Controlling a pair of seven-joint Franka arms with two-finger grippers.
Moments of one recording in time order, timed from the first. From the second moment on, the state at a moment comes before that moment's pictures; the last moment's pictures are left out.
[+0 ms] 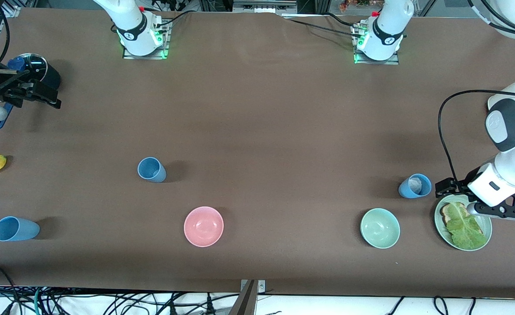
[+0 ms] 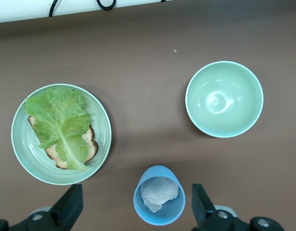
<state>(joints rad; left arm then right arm) 0.06 0.48 0.01 -1.51 0.00 2.08 0.19 0.10 0.06 -0.08 -1.52 0.00 1.49 0.04</state>
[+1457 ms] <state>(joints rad) 0.05 0.48 0.07 -1.81 0.00 2.38 0.34 0.10 0.06 -0.08 -1.52 0.00 1.49 0.04</state>
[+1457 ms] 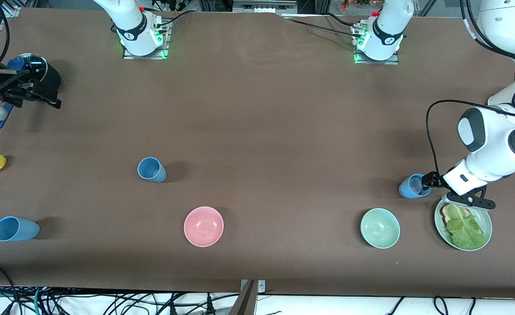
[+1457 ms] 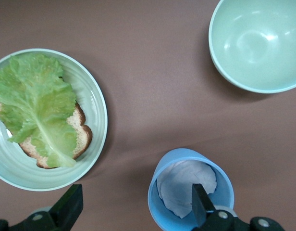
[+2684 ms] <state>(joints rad) 0.05 0.49 0.08 -1.89 -0.07 2.46 0.33 0.10 0.06 -0.08 -1.52 0.00 1.49 0.04</state>
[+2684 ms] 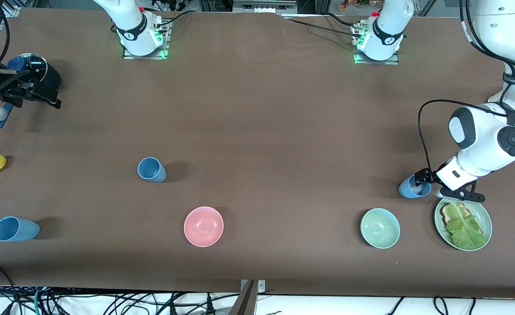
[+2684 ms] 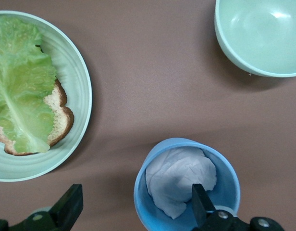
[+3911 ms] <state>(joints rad) 0.05 0.54 0.07 -1.89 -0.08 2.51 0.25 0.10 0.06 -0.08 -1.52 0.00 1.49 0.04</state>
